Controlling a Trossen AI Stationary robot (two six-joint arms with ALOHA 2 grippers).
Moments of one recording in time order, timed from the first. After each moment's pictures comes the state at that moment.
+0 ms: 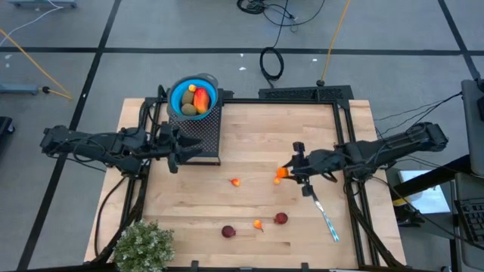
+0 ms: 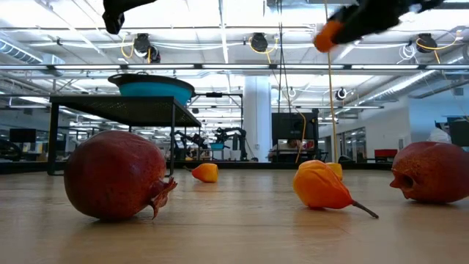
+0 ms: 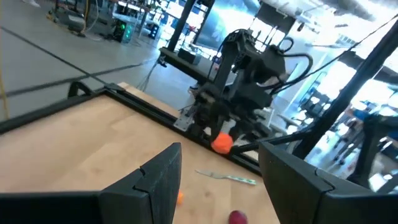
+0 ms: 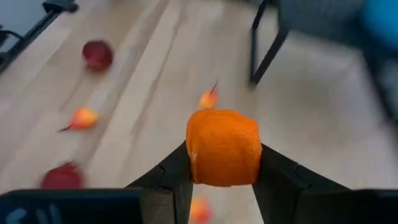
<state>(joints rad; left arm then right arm) -0.13 0.72 0.63 0.08 -0.23 -0.48 0.22 1.04 0.79 -0.35 0.14 -0.11</state>
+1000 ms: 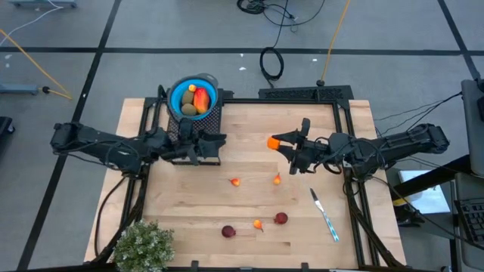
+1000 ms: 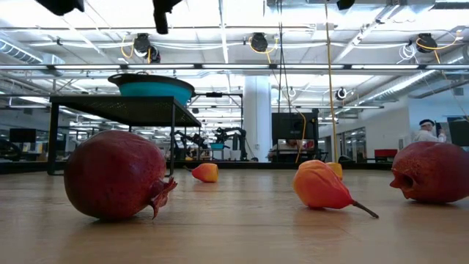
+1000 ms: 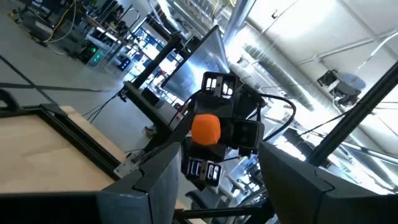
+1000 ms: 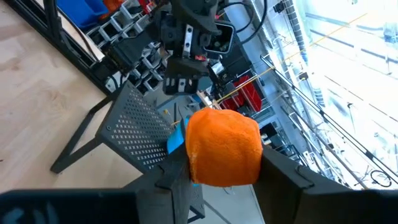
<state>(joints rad) -0.06 1.13 0.65 0.74 -0.17 -0.70 0.16 1.03 0.79 0.27 0.39 -0.96</state>
